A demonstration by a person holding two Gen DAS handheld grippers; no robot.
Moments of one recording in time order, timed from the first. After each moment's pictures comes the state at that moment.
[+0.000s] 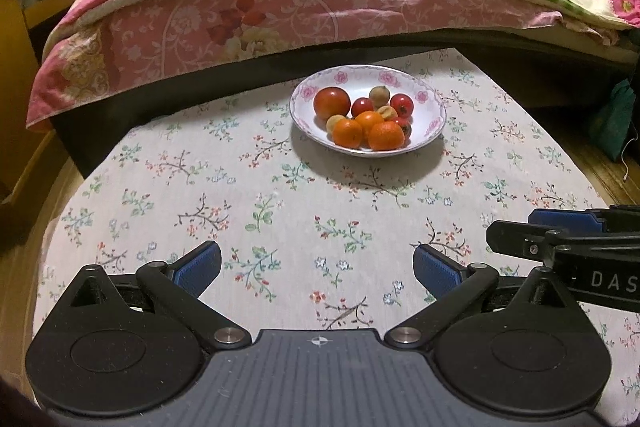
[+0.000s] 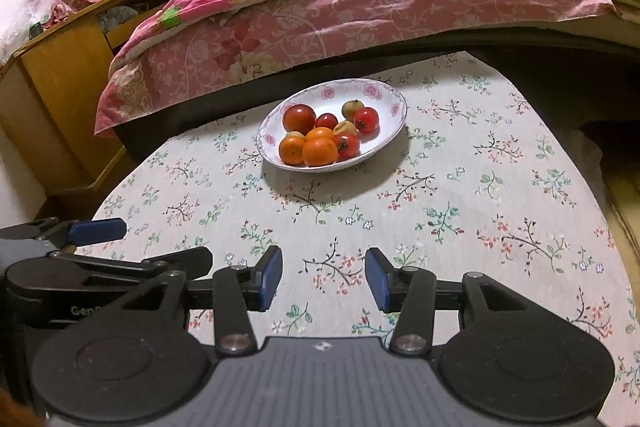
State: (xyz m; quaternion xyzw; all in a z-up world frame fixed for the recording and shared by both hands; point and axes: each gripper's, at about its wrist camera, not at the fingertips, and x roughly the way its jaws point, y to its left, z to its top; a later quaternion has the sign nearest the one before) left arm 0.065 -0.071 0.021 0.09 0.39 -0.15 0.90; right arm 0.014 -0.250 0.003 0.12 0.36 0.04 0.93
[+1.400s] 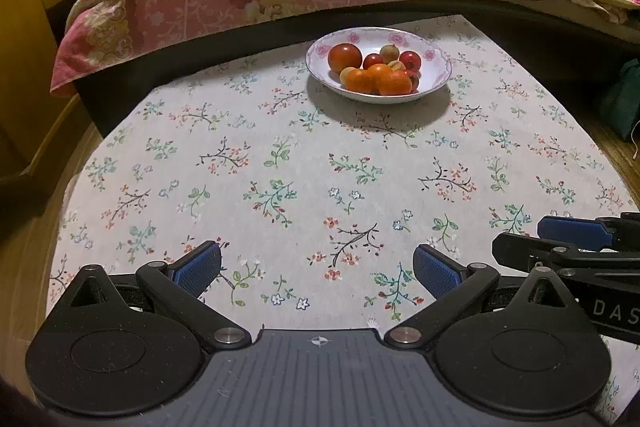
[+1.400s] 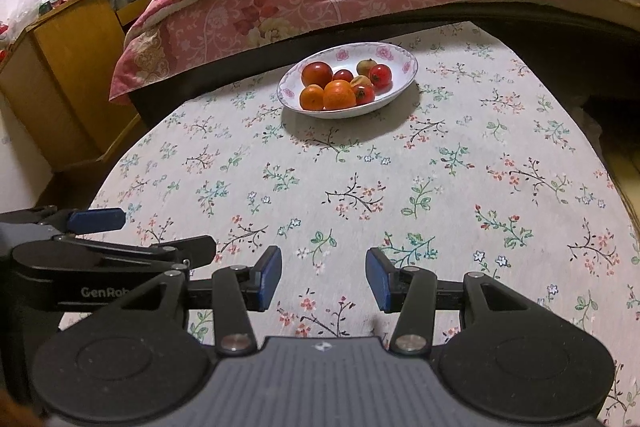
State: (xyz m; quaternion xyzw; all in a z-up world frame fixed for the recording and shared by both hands) left arm 0.028 -0.055 0.010 0.10 0.42 -0.13 0.89; right arm -0.029 -0.227 -0.011 0.11 0.38 0.05 0.92
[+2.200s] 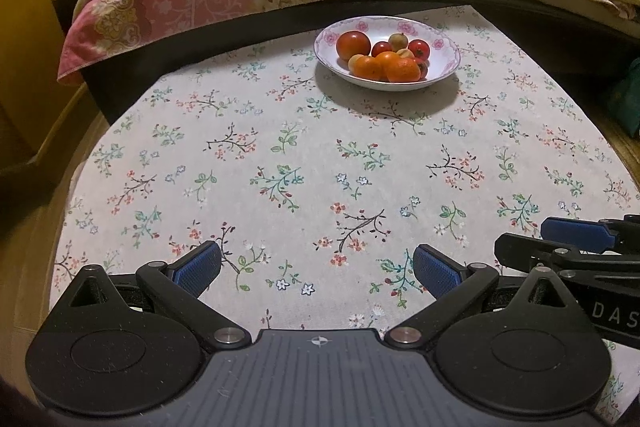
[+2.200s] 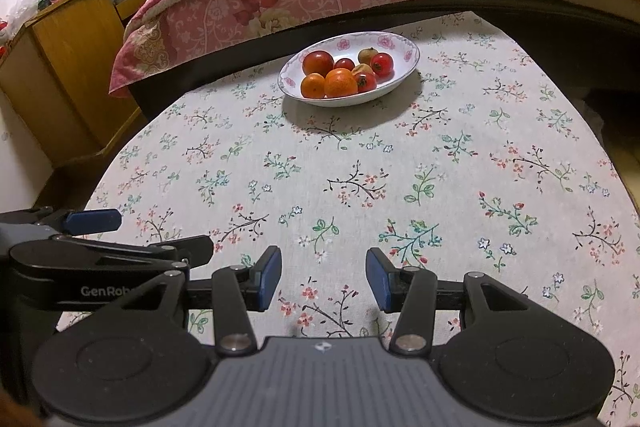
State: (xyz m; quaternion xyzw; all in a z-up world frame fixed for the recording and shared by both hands) left arm 0.025 -0.054 0.007 0.10 0.43 -0.11 0.89; right arm -0.029 -0.225 -0.017 0.12 0.39 0.05 0.91
